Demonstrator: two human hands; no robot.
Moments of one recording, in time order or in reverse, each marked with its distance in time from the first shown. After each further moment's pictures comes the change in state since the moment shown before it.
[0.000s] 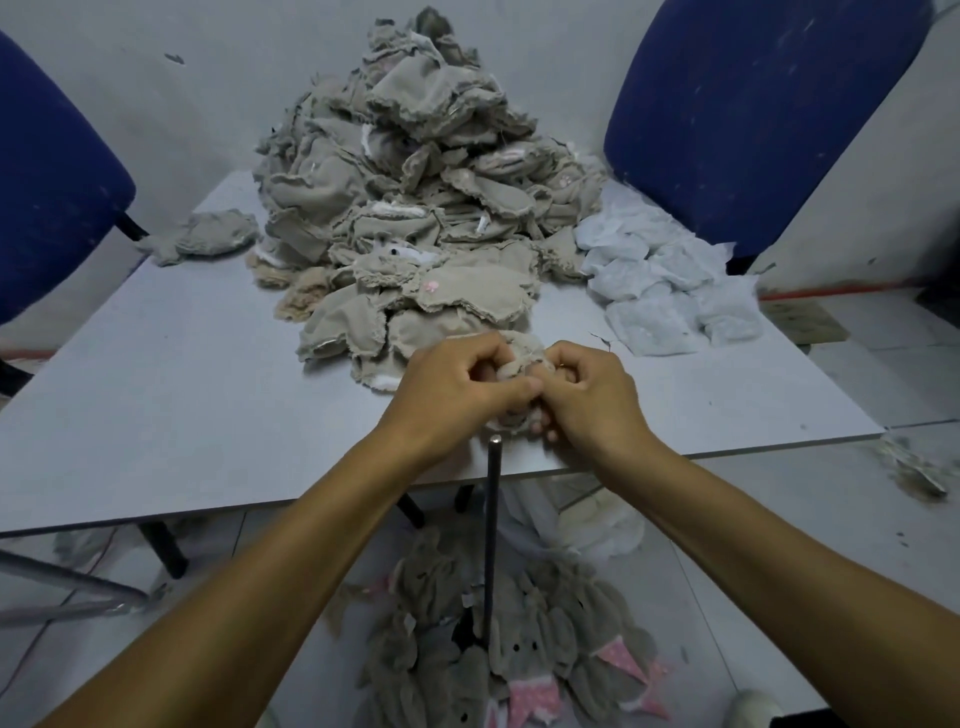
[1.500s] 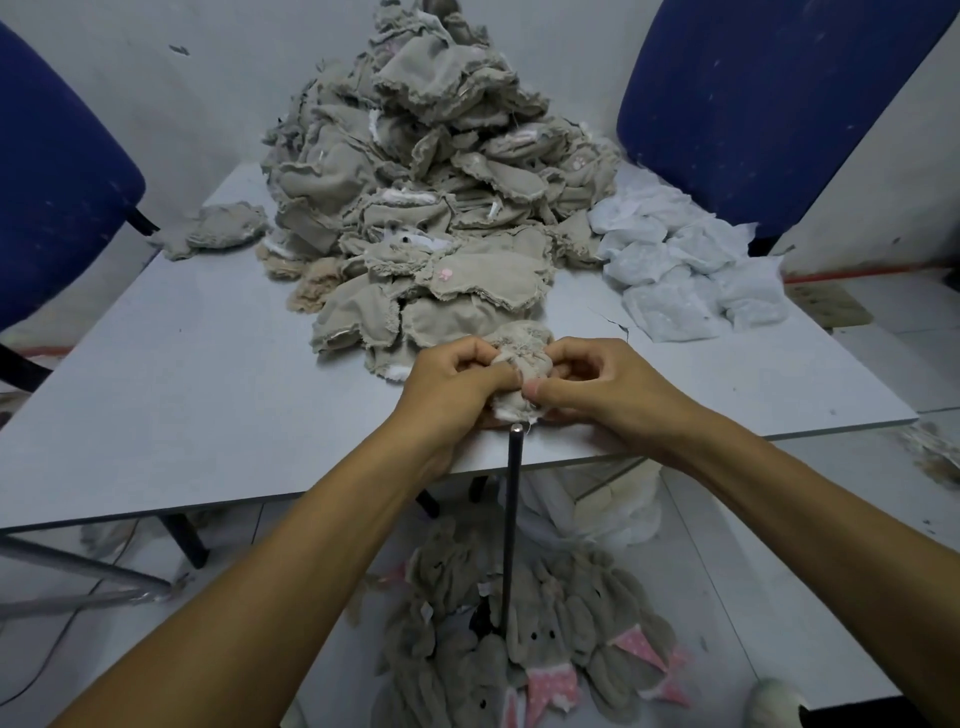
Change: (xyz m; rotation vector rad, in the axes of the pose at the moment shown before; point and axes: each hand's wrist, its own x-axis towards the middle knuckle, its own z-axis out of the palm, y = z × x) left_hand -0.001 -0.013 0.010 -0.580 0.099 -0.405; right_hand 0.007 0.000 -0.019 0.148 -0.418 0.027
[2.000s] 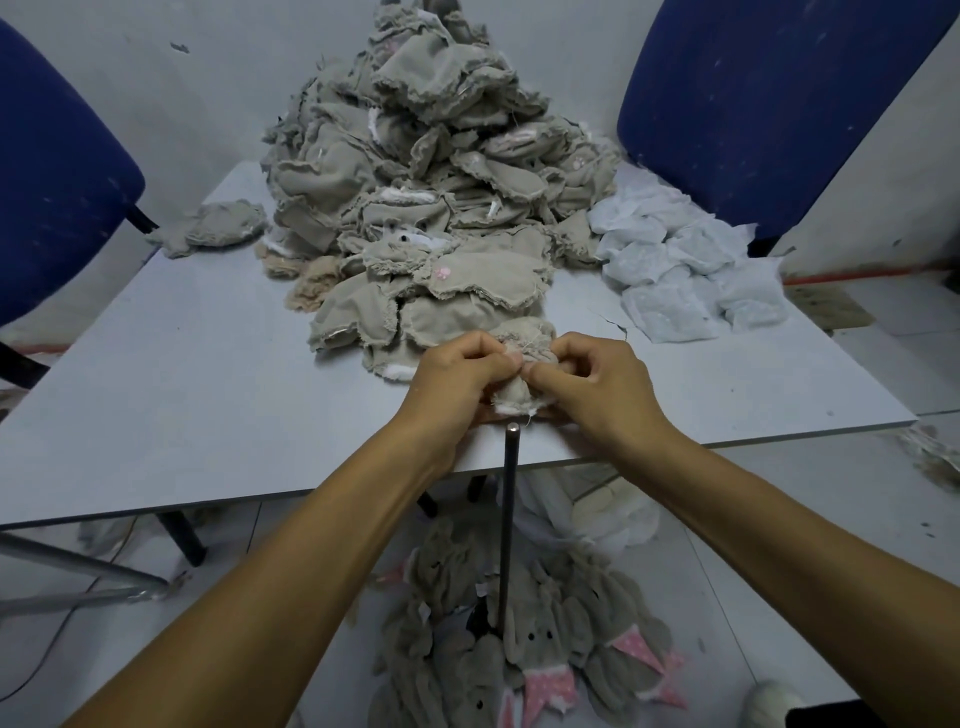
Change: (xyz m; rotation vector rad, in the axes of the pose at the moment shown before) left_hand 0.001 0.001 0.003 -0.024 -0.038 -0.009; right_hand 0.006 0.009 0.018 -0.233 0.388 -0.063
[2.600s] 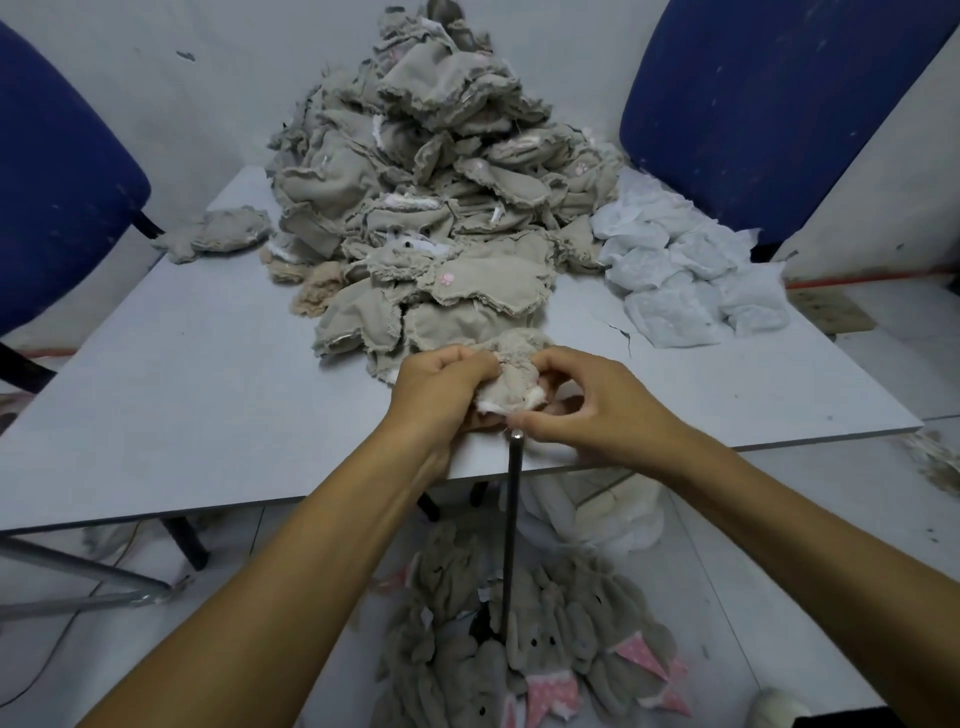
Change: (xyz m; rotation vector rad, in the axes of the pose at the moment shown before) left_hand 0.002 0.001 -0.007 -0.048 0.183 -0.073; right_hand -0.004 -0.009 -0.013 -0.192 -0.337 -0.194
